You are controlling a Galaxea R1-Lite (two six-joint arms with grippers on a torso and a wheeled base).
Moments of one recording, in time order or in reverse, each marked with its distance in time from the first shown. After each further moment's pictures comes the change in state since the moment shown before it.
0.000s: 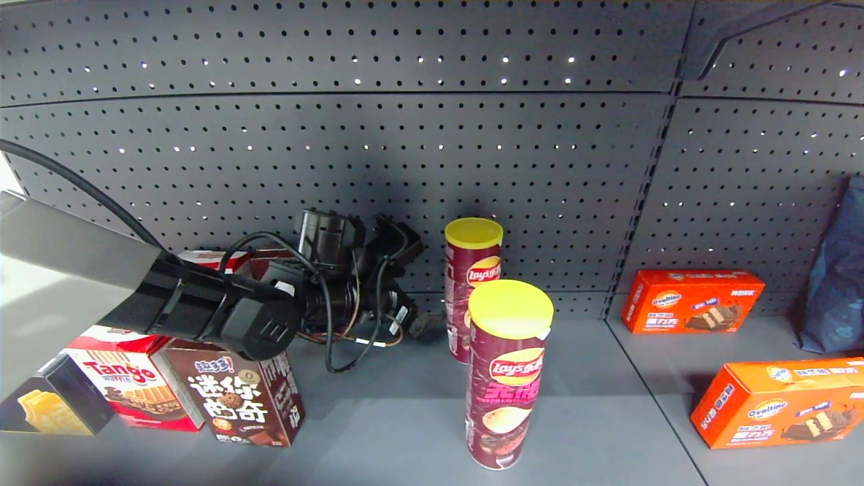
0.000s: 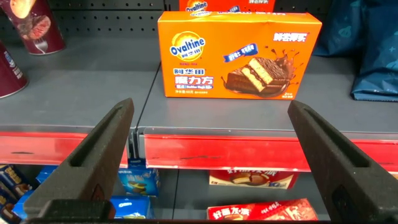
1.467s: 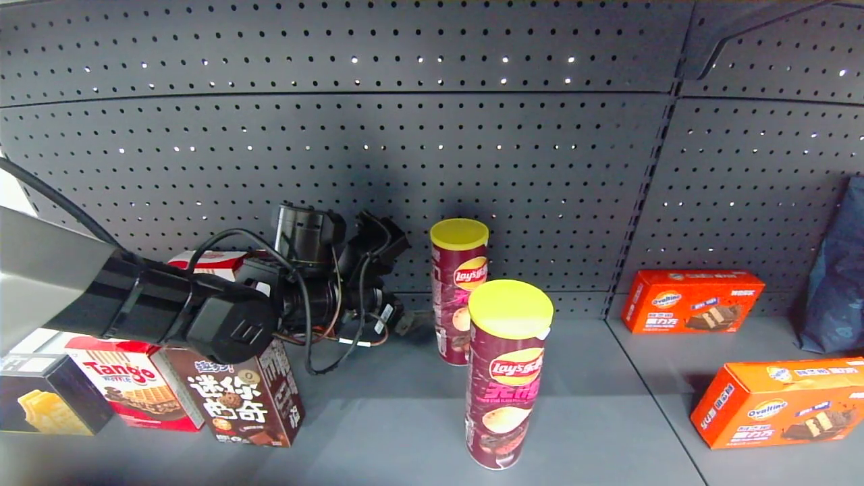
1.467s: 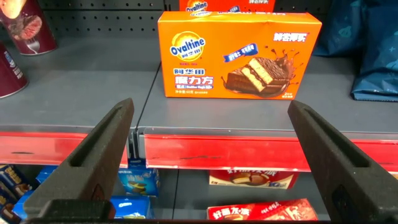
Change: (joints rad) left arm 0.026 -0.063 0.056 -0.001 -0.003 0.005; right arm 0.000 0.000 0.000 0.000 0.000 0.000
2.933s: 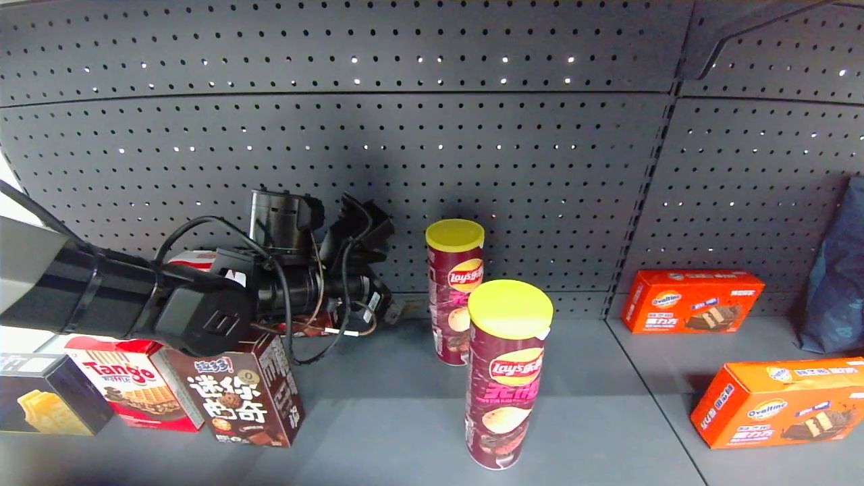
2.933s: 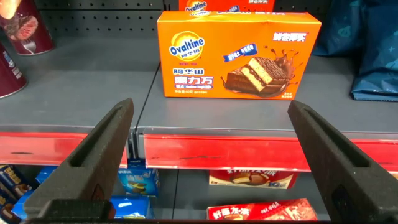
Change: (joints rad) left arm 0.038 -0.051 0.004 0.000 -0.075 0.001; right arm 0.000 0.000 0.000 0.000 0.000 0.000
